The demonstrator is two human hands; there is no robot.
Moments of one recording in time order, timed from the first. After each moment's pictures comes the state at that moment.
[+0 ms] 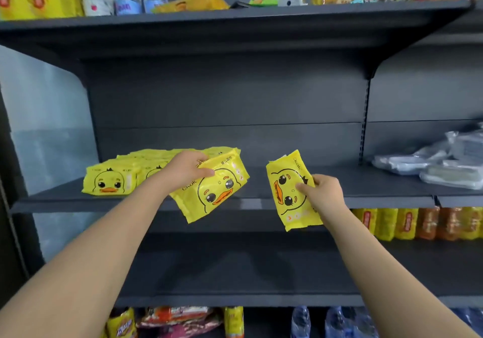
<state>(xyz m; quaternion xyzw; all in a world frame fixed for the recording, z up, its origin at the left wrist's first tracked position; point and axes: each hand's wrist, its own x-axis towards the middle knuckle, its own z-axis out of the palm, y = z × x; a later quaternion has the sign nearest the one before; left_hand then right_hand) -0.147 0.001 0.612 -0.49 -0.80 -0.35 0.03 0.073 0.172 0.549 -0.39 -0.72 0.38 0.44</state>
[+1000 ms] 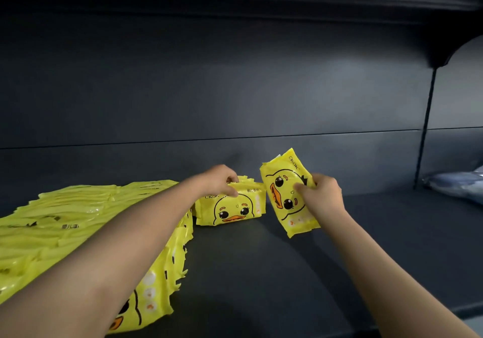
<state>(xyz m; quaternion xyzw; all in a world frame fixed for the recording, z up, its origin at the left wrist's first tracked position) -0.419 0.309 0.600 -0.64 -0.75 -0.16 -0.04 -0.196 0.349 0.573 -0.46 -0.70 0.30 0.45</state>
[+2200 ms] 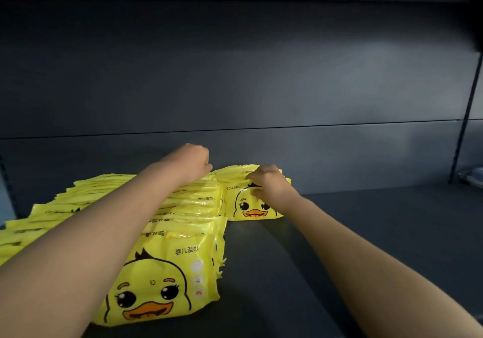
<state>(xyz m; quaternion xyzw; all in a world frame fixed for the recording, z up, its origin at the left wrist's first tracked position) -0.476 0.216 0.629 -0.56 -0.81 -0.08 0.16 -0.325 0.345 0.558 -0.26 -0.94 -0.01 0.23</state>
